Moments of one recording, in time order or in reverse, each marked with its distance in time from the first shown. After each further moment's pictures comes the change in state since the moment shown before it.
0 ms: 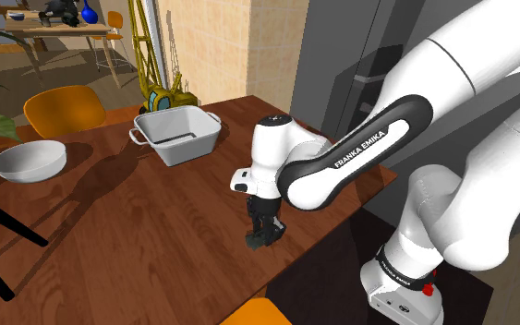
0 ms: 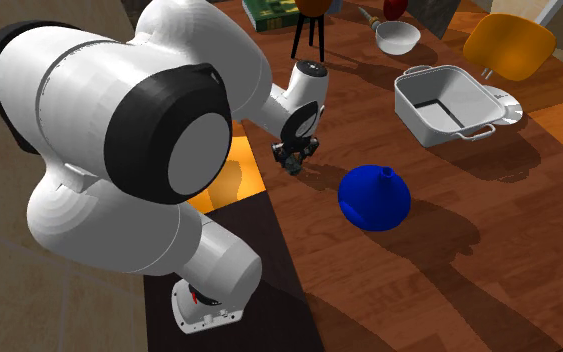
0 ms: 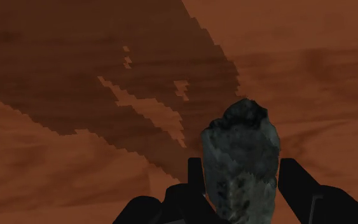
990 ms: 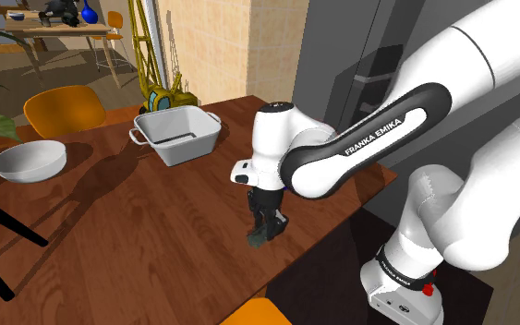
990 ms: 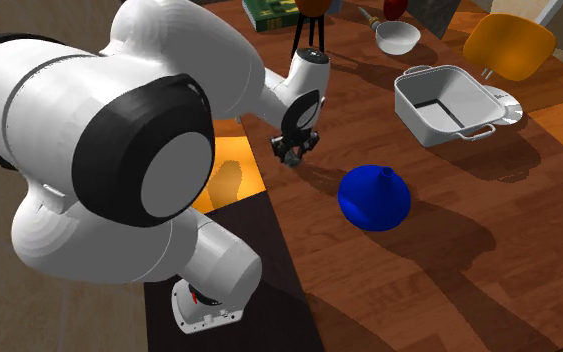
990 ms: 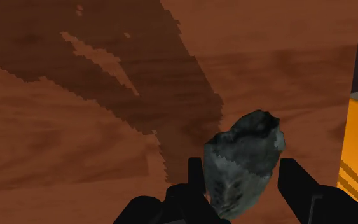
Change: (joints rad) arm -0.003 -0.070 0.001 0.025 -0.012 -0.105 0.013
